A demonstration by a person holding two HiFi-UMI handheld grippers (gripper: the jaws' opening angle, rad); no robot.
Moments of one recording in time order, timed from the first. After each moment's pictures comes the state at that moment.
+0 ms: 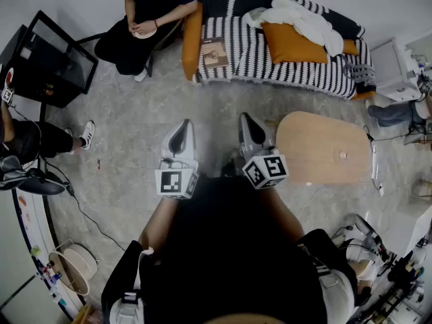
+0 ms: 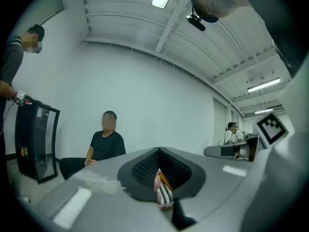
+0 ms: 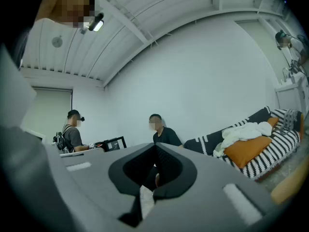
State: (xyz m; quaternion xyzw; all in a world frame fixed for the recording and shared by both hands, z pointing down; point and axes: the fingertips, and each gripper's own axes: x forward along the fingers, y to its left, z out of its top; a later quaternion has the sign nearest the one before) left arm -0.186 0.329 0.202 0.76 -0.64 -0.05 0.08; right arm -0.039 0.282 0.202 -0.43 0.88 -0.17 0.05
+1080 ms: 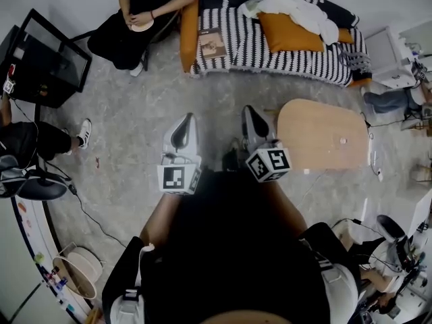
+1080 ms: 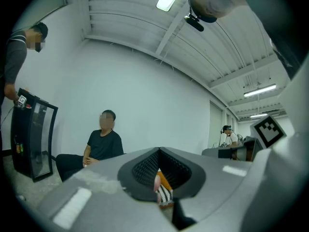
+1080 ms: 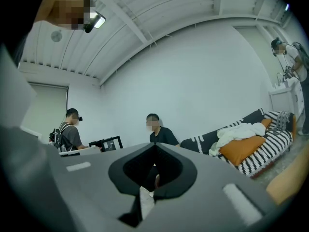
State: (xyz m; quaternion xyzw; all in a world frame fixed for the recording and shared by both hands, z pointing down) left arm -0.212 0.350 0.201 0.78 -0.62 -0.06 0.08; right arm -0.062 0.305 0.204 -0.46 0.87 -0.17 0.05
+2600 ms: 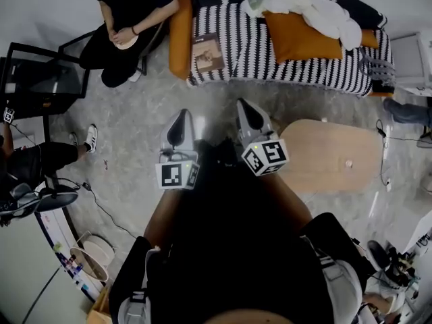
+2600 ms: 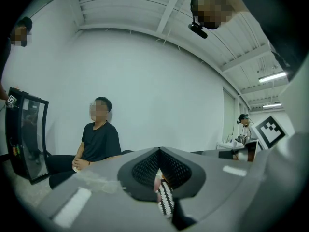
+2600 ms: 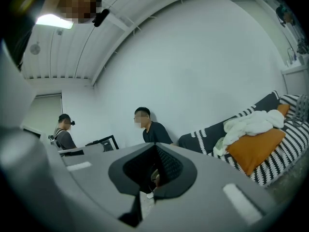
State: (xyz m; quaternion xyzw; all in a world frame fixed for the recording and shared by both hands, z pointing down) left arm -0.160 0.085 0.240 0.75 -0.65 -0.01 0.11; right arm -0.022 0.036 0.258 -0.42 0.88 -0.23 0.02
